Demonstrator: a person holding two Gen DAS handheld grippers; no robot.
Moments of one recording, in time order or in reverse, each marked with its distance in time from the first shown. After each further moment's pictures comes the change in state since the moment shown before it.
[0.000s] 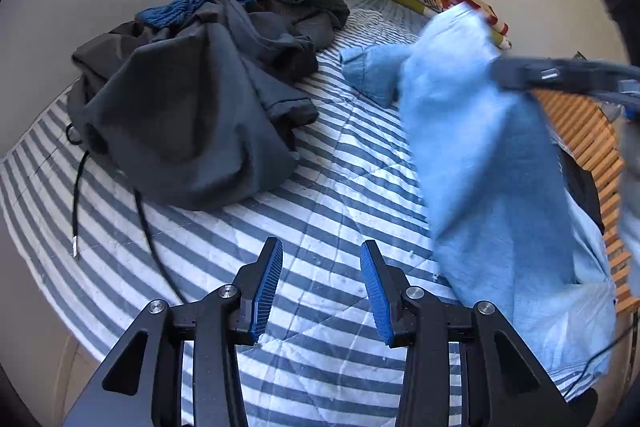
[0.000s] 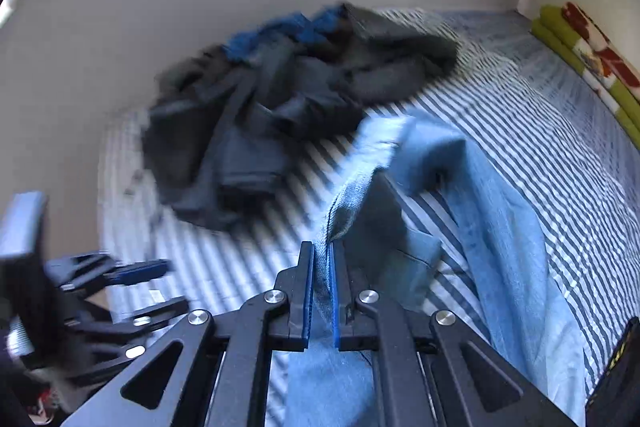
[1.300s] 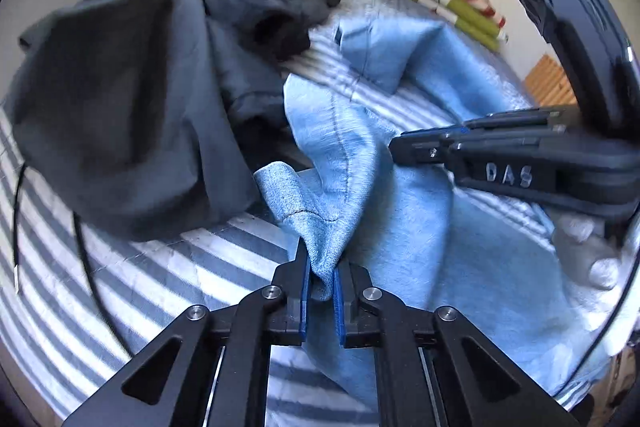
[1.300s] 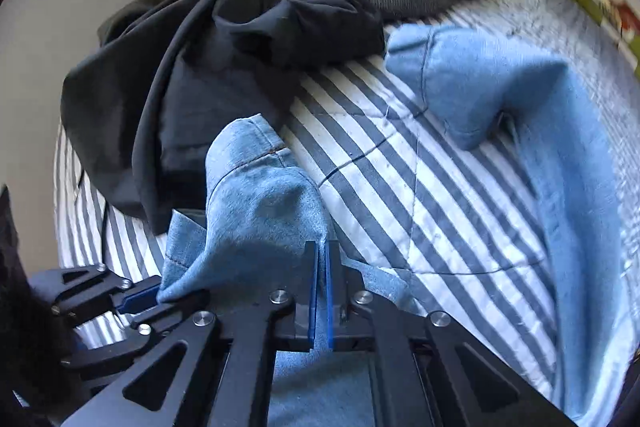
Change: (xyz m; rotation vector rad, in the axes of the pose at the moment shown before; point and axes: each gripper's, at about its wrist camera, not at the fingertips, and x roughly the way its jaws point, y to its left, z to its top) left arm 0.060 0.004 0.015 -0.015 0.043 -0.074; right arm 0.135 -0.008 -0.005 0.038 0.227 -0.136
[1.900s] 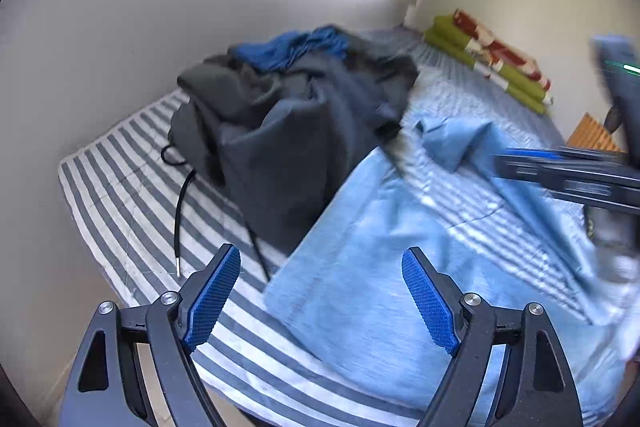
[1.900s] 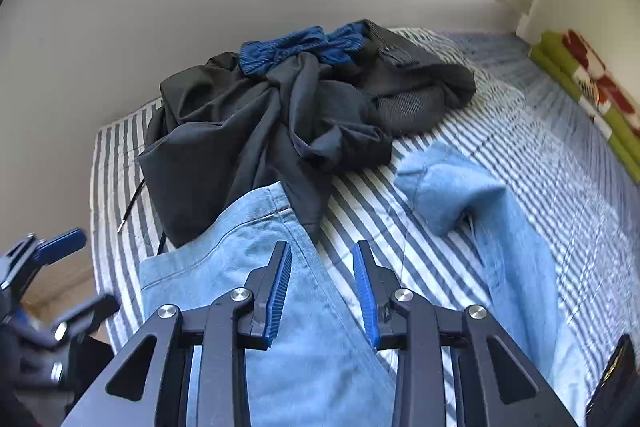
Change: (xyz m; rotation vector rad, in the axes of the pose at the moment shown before) left arm -0.096 0.046 -0.008 -0.083 -0.175 0.234; right arm -0.087 0.027 0.002 -0.001 -0.205 -0.007
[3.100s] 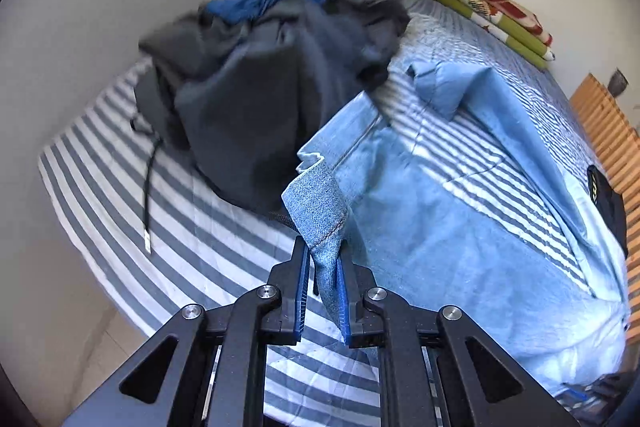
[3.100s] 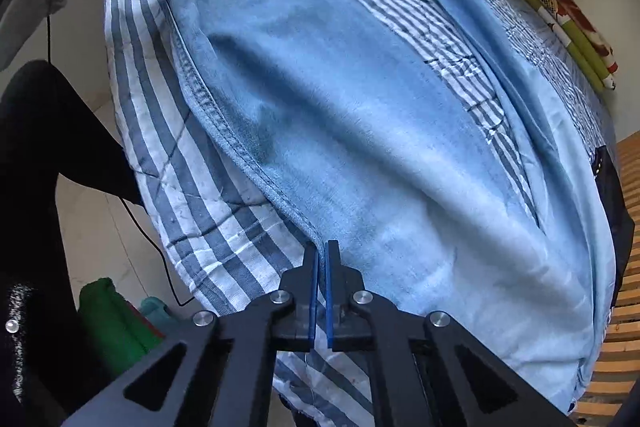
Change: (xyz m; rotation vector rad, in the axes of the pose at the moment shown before) left arm 0.016 -0.024 -0.004 0.073 0.151 -0.006; right arm -0.093 0.001 -0.299 -0.002 0.246 -0.122
